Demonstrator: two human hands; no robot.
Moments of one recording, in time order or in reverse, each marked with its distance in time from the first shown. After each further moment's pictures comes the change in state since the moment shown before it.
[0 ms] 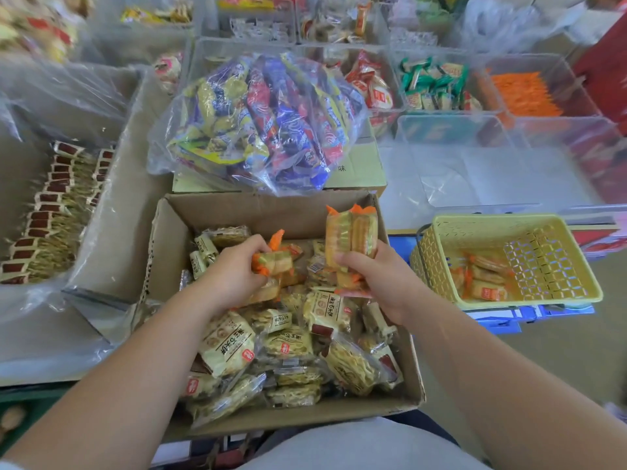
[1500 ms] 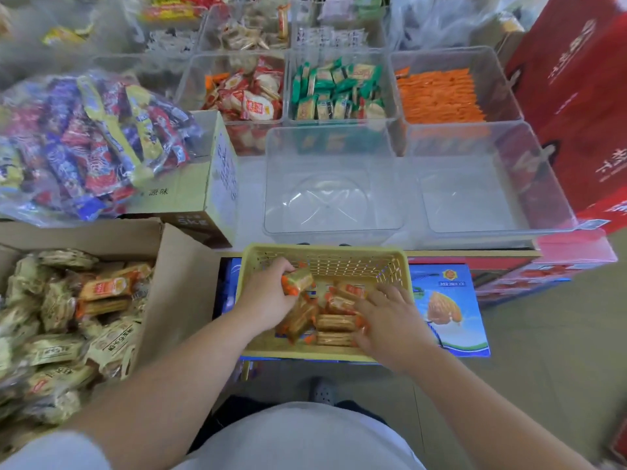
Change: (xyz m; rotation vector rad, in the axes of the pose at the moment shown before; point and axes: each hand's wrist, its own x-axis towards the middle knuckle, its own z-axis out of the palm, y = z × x) left_hand 0.114 0.313 0.282 -0.007 0.017 -0.157; right_hand 0.005 0.054 -0.419 -1.584 -0.039 -0.398
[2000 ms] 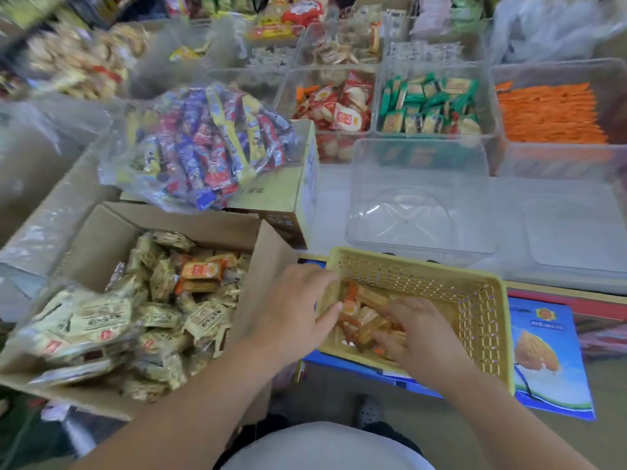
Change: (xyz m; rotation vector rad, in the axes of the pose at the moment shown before) left_hand -0.082 -0.020 -0.073 0.211 0.347 0.382; right_hand 0.027 -0.074 -0.027 0.410 0.092 -0.068
